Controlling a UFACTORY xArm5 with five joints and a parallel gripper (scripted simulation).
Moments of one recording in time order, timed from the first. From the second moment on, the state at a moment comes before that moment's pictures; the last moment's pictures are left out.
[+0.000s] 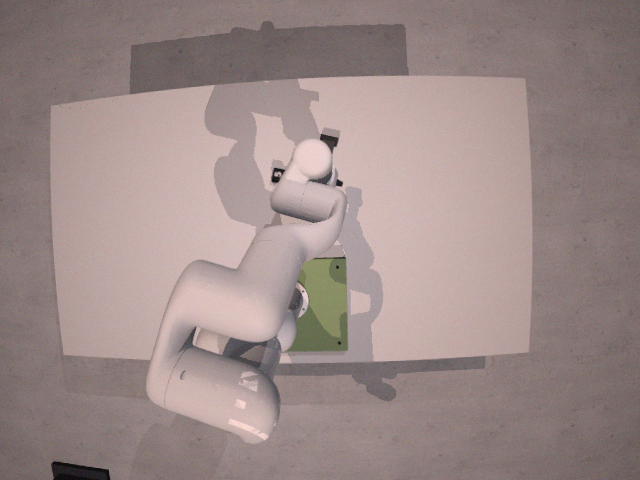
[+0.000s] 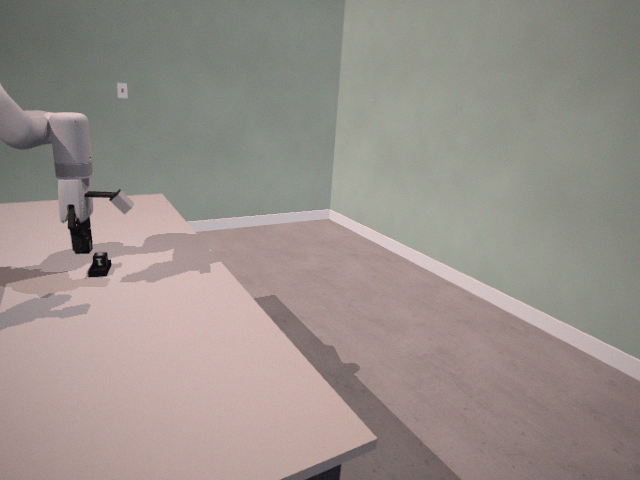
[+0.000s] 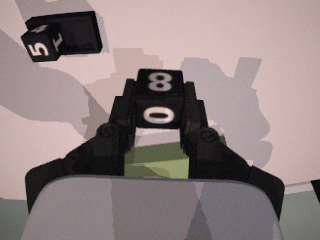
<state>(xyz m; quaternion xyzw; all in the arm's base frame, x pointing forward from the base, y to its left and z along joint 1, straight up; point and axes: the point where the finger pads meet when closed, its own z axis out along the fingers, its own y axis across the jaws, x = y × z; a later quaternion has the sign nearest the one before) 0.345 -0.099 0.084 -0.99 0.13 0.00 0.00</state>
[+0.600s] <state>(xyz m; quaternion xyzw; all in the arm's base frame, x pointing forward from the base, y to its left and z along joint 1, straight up) 0.347 -0.099 0.085 -0.96 0.30 0.00 0.00</state>
